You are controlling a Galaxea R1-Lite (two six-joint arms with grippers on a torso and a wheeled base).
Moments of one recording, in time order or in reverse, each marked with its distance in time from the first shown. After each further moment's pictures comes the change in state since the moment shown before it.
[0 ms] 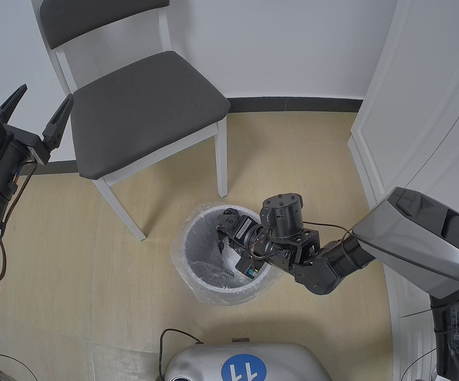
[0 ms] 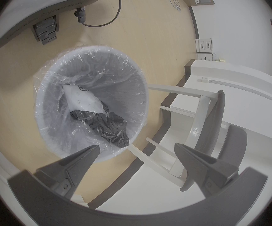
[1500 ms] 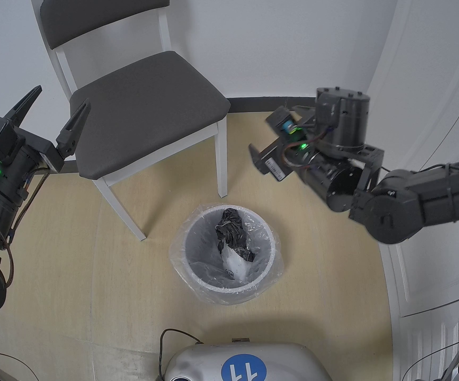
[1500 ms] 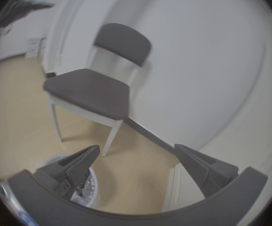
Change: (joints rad) left arm -0.085 0.012 0.013 0.000 0.001 0.002; right arm 0.050 -0.397 -0.070 0.114 -0.371 1.520
